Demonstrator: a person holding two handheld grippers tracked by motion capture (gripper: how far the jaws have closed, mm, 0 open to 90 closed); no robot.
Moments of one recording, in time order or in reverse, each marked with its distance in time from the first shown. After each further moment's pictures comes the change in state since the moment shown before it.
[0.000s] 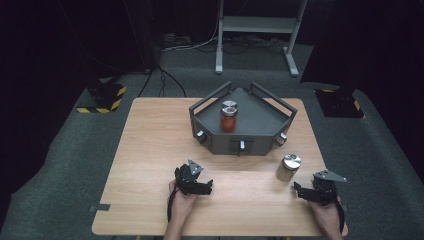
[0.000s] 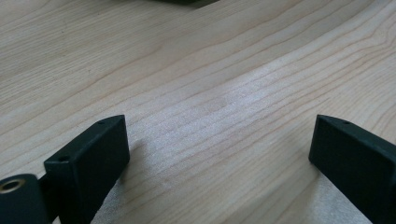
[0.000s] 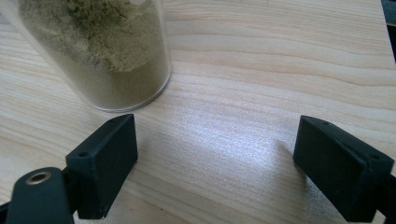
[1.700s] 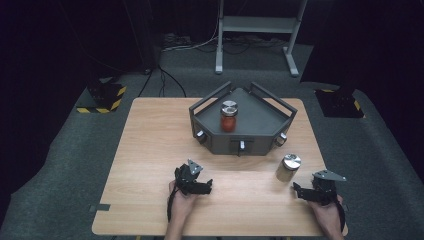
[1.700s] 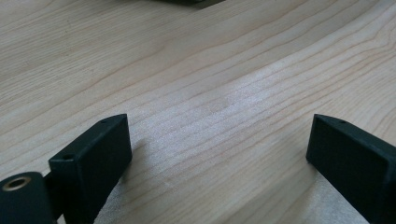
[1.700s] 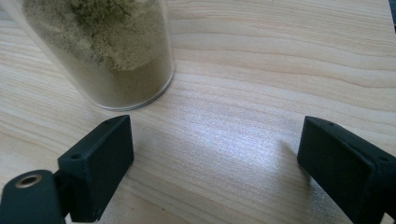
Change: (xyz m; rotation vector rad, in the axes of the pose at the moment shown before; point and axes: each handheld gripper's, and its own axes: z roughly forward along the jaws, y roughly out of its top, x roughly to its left) left arm -0.001 -0.001 -0.001 -0.001 0.007 -0.020; right arm -0.002 0.002 0.001 0.008 0.012 -0.012
